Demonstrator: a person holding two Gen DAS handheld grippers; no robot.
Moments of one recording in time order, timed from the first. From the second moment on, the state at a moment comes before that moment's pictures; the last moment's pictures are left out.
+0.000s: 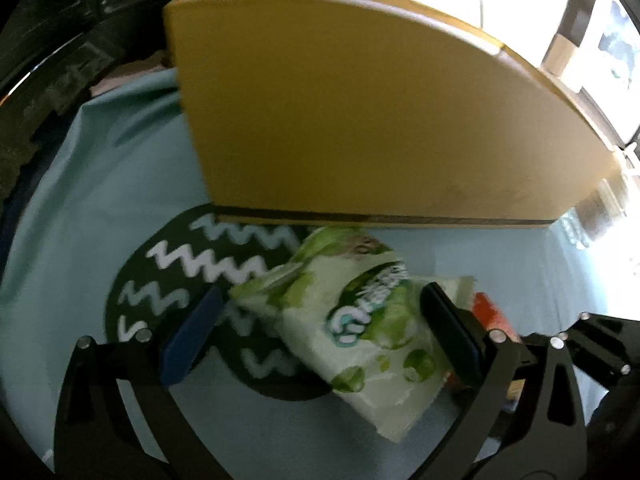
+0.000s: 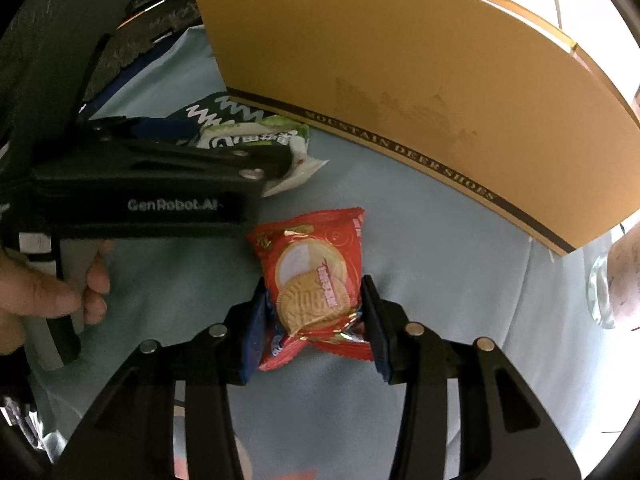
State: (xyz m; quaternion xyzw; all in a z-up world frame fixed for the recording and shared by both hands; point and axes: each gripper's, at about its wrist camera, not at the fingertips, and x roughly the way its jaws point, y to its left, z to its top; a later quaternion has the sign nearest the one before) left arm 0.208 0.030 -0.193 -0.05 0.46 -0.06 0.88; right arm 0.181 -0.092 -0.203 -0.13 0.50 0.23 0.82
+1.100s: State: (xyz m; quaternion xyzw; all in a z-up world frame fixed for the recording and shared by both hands) left arm 0.210 -0.030 -0.201 0.01 0.44 -0.13 0.89; right arm 0.180 -0.138 -0.205 -0.09 0.51 0.20 0.83
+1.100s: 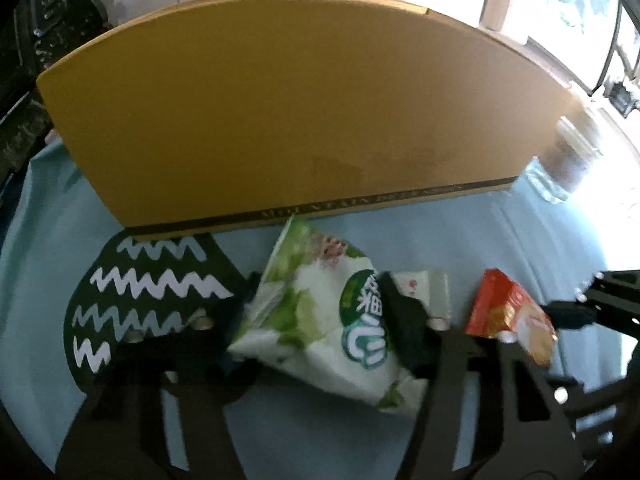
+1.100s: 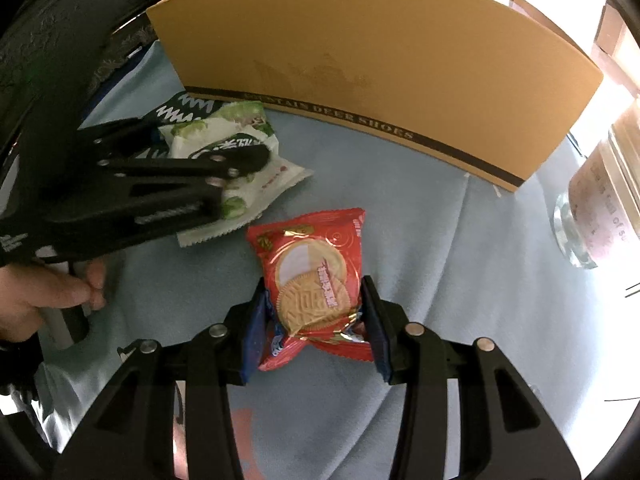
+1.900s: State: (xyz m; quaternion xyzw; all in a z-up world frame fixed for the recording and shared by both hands) left arm 0.138 -0.002 -0.156 -0.02 0.41 -0.14 0.90; right arm 0.146 -0.183 -0.169 -0.05 0.48 0.20 0.85
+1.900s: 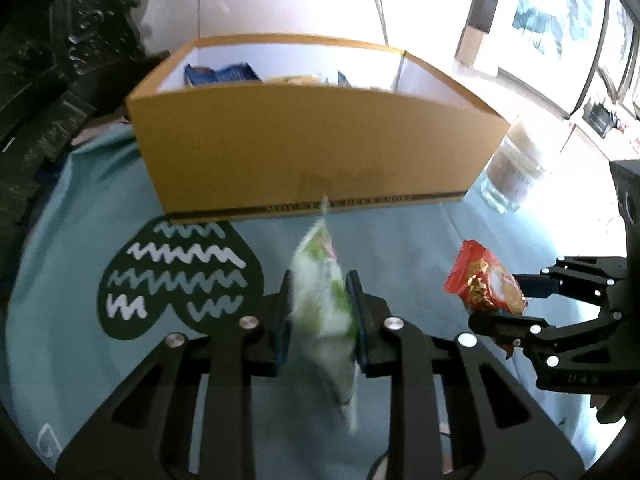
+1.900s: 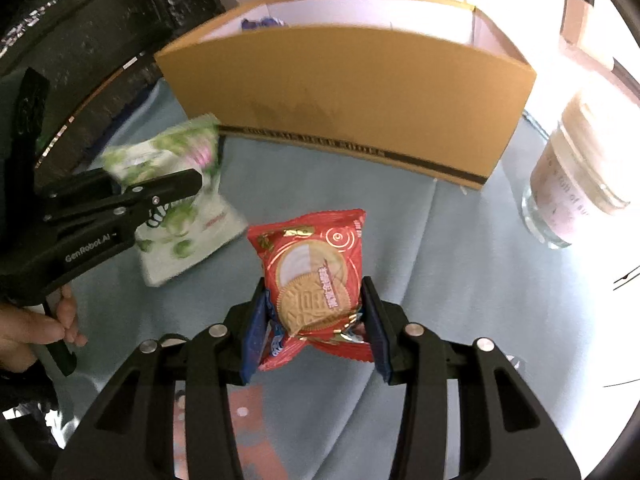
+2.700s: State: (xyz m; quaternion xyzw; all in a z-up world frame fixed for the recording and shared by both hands) left arm 0.117 -0.005 -0.194 -0.02 0.47 -0.13 0.87; right arm 0.113 -0.198 -0.158 -0.04 0.47 0.20 0.86
